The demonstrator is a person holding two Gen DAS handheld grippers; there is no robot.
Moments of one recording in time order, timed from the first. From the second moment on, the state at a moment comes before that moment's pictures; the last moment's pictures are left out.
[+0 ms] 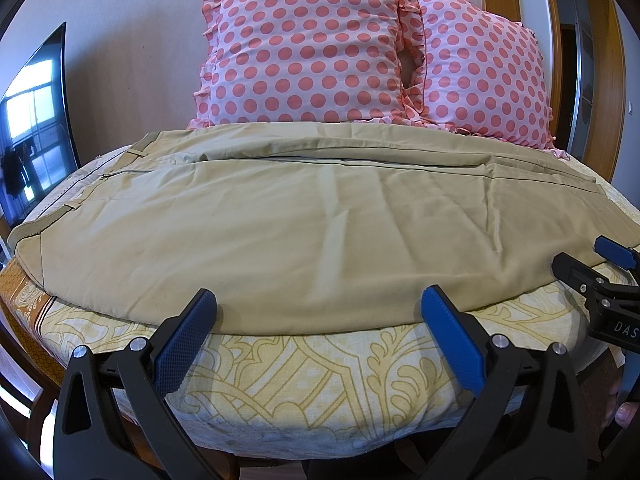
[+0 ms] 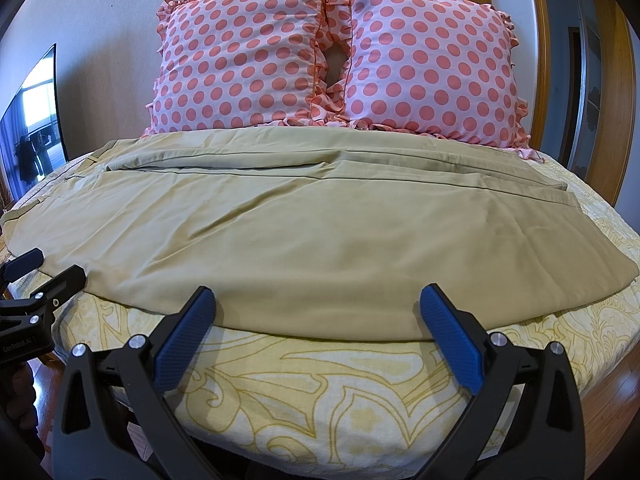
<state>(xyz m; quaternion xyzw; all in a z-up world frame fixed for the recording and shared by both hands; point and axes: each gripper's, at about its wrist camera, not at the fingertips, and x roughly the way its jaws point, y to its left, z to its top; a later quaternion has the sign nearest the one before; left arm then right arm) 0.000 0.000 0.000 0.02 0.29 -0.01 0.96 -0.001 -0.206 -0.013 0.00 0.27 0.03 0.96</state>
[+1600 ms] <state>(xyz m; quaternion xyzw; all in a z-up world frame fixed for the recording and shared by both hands) 0.051 0.012 0.065 0.02 0.23 0.00 0.97 0.334 -0.481 0.038 0.29 0.40 -0.24 0.83</state>
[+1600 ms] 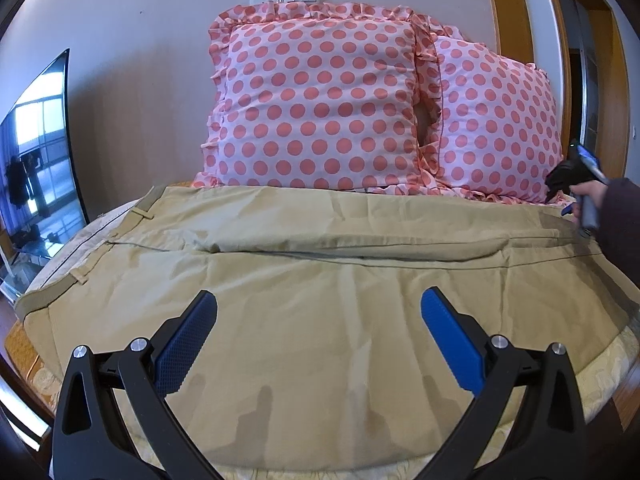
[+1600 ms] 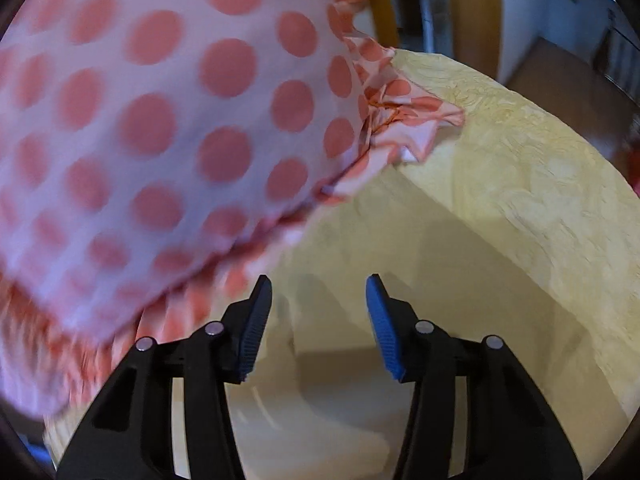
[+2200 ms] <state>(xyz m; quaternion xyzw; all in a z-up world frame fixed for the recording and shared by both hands) 0.045 0.045 0.061 -0.04 0.23 -0.01 0.97 0.177 -0.477 0.065 0.37 0.22 -0.11 0.90</state>
